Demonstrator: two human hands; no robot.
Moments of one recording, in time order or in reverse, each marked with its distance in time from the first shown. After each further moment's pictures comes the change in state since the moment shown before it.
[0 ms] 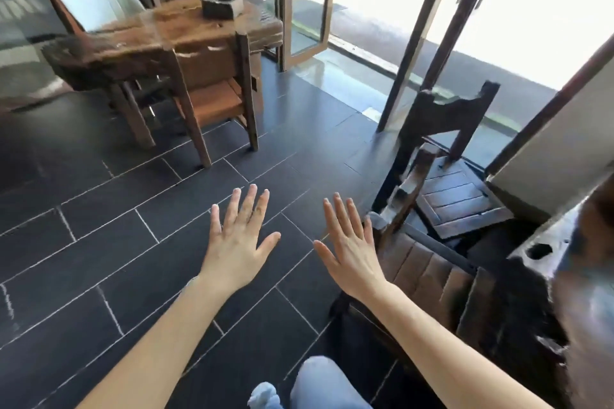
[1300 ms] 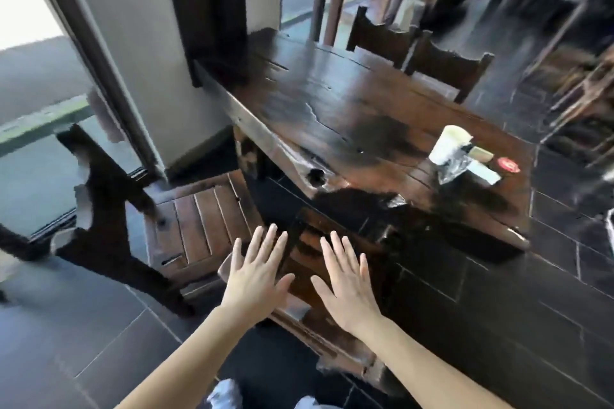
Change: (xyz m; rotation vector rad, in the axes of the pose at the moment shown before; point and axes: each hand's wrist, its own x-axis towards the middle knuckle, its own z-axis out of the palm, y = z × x) left_hand 0.498 0.325 0.104 0.120 -0.466 1.748; right_hand 0.216 0.213 -0.027 0.139 0.365 1.748
